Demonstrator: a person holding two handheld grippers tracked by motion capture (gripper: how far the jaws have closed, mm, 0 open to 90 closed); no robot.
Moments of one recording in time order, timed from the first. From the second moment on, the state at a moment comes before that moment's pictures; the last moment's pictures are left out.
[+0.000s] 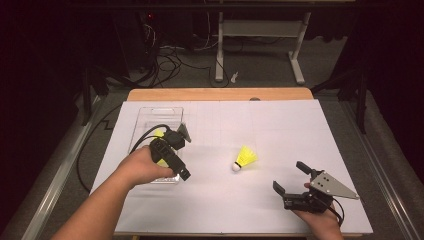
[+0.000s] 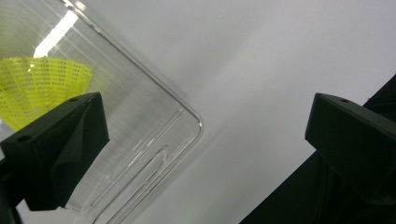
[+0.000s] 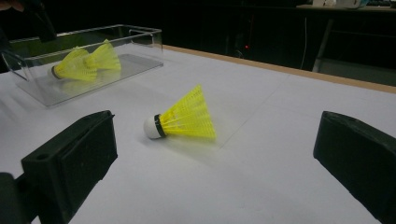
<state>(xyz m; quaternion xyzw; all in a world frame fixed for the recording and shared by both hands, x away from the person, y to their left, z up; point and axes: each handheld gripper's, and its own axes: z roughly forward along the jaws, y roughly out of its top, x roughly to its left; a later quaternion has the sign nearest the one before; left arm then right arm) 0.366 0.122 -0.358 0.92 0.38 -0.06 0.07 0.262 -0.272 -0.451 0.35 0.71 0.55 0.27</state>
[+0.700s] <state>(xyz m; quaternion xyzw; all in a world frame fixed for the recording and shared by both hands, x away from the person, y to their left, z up) 0.369 0.086 -0.358 0.93 0.35 -0.06 0.07 0.261 -0.273 -0.451 0.35 0.71 0.55 0.27</state>
